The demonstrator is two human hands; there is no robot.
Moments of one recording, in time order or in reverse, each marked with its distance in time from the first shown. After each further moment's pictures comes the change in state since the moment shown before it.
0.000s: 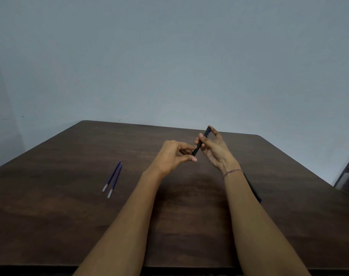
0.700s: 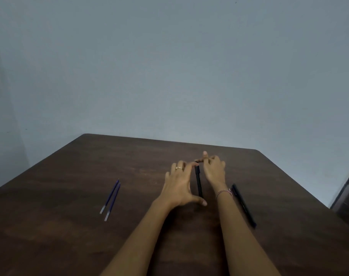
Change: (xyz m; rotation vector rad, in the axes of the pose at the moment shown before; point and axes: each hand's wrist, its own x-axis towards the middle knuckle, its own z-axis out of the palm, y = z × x) left_hand -0.001 0.009 0.033 0.446 -0.078 -0.105; right_hand 0.011 0.008 -0.007 -1.215 0.367 -0.081
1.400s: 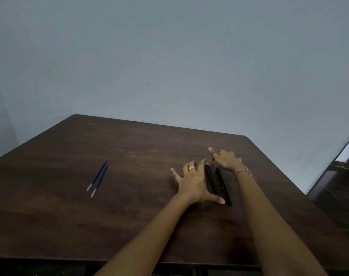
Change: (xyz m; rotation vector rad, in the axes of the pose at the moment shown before) left_hand -0.006 0.082 0.052 -0.055 -0.240 -0.215; right_hand 0.025 0.051 -0.084 -0.650 -0.372 0.057
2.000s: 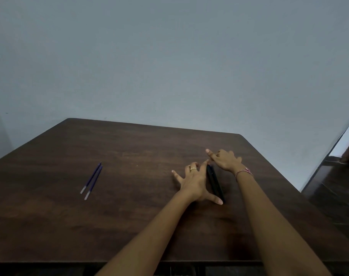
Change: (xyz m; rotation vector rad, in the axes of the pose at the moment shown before) left_hand 0.003 0.020 0.003 0.001 -0.116 0.017; right_hand -0.008 0.020 -0.004 -0.025 0.027 -0.058
